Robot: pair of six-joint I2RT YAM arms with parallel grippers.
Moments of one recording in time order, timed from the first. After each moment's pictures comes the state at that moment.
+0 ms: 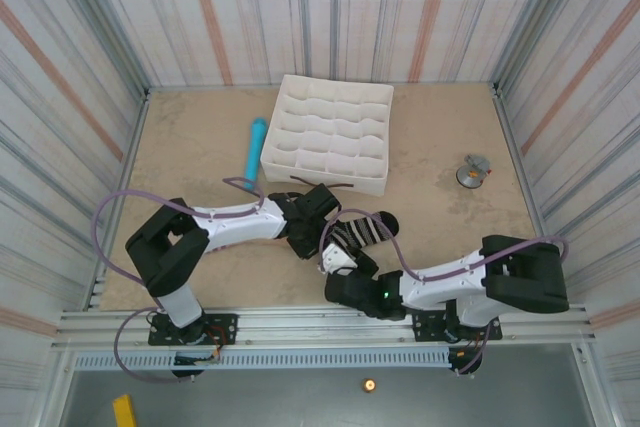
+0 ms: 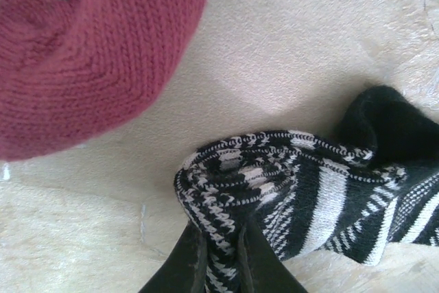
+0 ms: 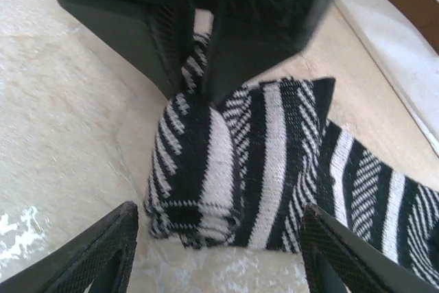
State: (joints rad) left arm -0.94 1.71 1.02 -0.55 0.11 -1.55; right arm 1.45 1.43 0.47 0.03 0.77 0.23
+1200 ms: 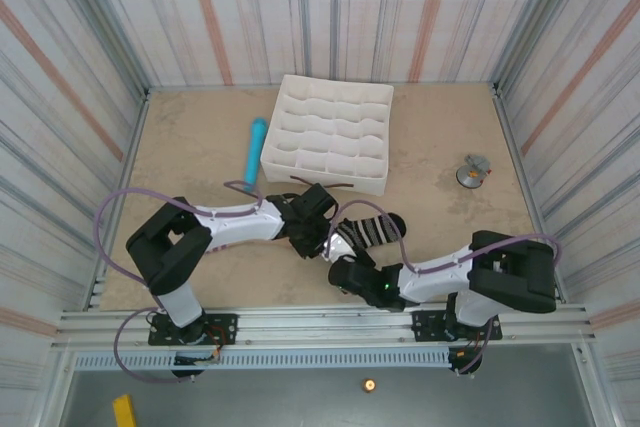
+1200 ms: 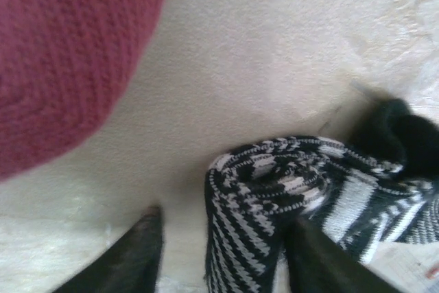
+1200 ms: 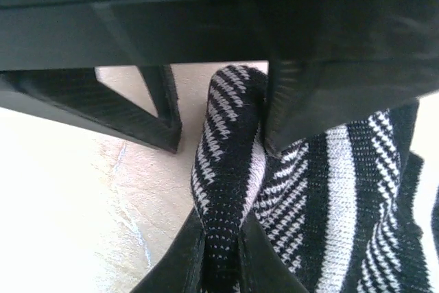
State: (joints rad) left arm -0.92 1.70 0.95 -0.39 0.16 -1.57; right arm 1.30 1.43 0.37 0.25 0.54 0.32
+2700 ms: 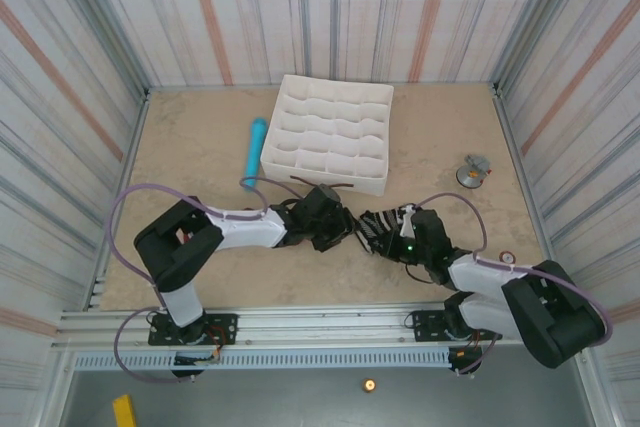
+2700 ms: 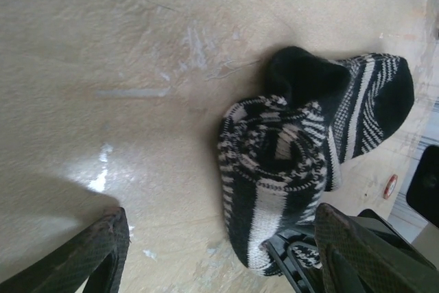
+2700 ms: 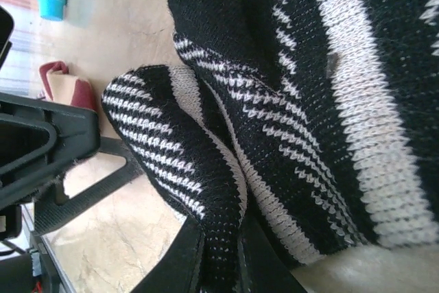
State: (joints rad) left arm -0.95 1.76 0.90 0.02 0.19 -1.30; right arm 0.47 1.17 0.14 0.32 -0.41 0.84
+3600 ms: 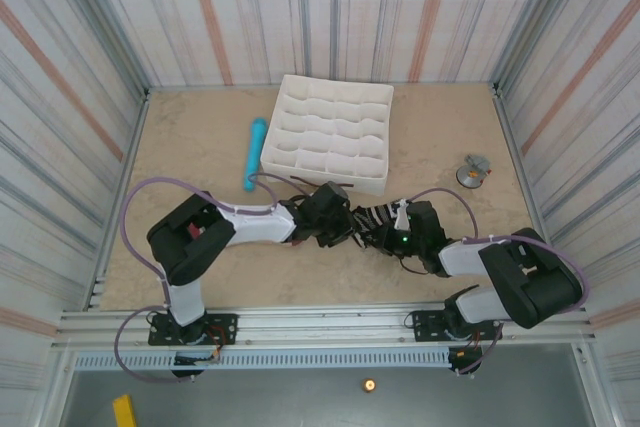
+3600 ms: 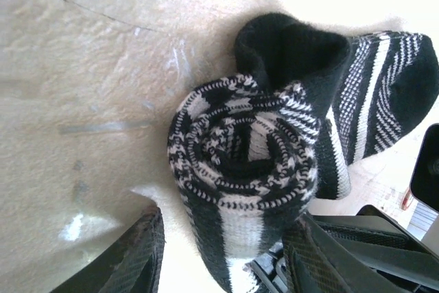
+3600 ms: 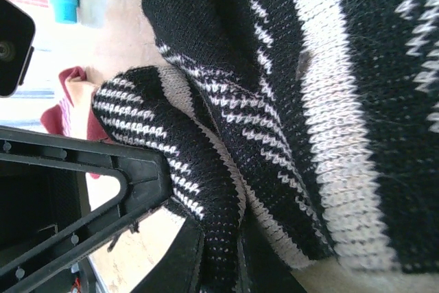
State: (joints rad) left arm -0.94 1.83 0.98 -0.04 0.18 -1.27; right arm 0.44 1.38 0.19 0.47 -0.52 0.88
